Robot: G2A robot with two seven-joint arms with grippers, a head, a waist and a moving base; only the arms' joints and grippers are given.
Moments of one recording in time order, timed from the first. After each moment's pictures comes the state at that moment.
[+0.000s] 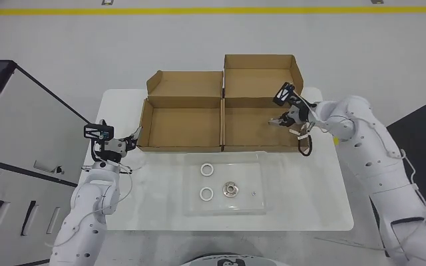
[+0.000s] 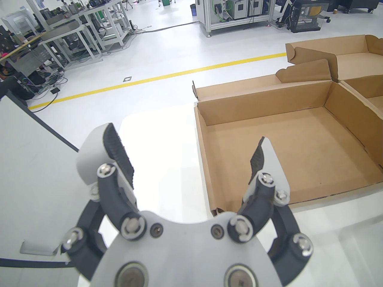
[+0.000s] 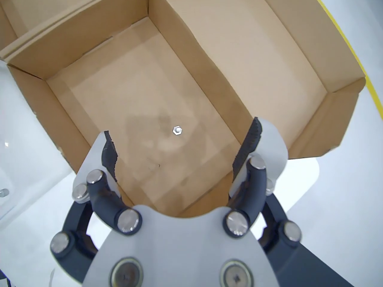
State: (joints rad) left arm 1.73 -1.15 -1.60 -1.80 1.33 0.00 0.00; right arm -0.94 -0.96 1.13 -1.40 -0.95 -0.65 0.76
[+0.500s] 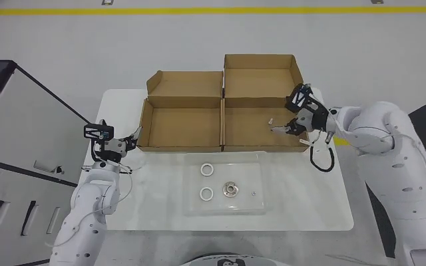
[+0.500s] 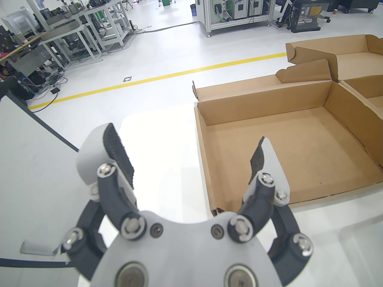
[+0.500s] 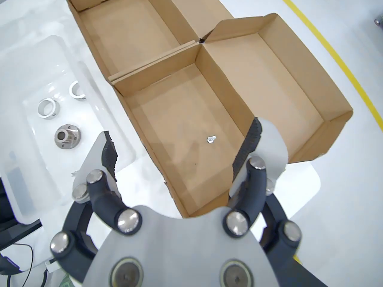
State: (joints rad) left arm 1.73 -1.15 -1.60 -1.80 1.33 0.00 0.00; right arm -1.15 -0.90 1.37 -1.78 -0.67 -0.72 0.95
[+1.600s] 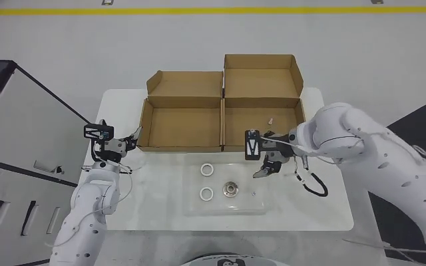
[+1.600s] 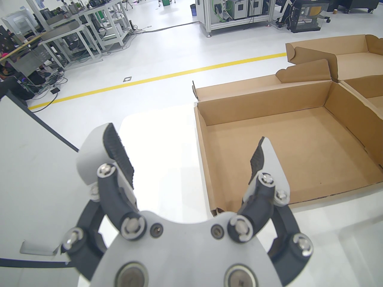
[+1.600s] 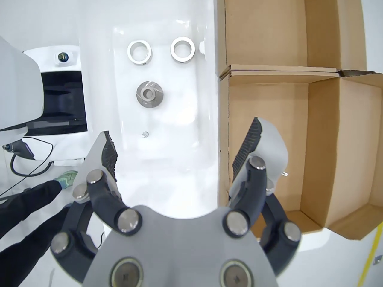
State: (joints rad) left arm 1.73 -1.15 -1.60 -1.80 1.33 0.00 0.00; right arm -0.72 -0.70 0.69 -1.93 -0.40 -0.68 1.14
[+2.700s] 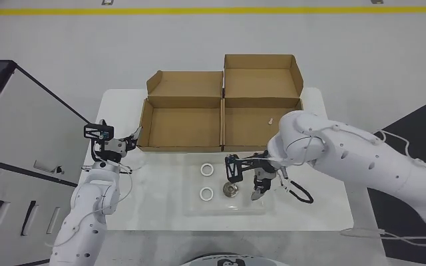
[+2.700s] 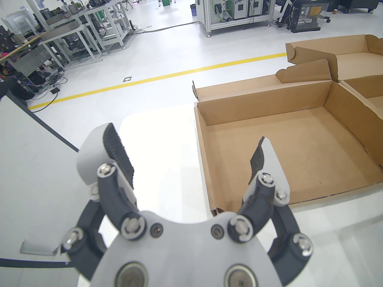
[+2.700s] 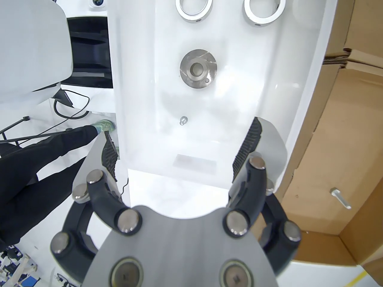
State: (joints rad) left arm 1.73 -1.15 -1.60 -1.80 1.33 0.00 0.00; right arm -0.39 -0.80 0.17 -1.83 -0.24 -0.58 1.24
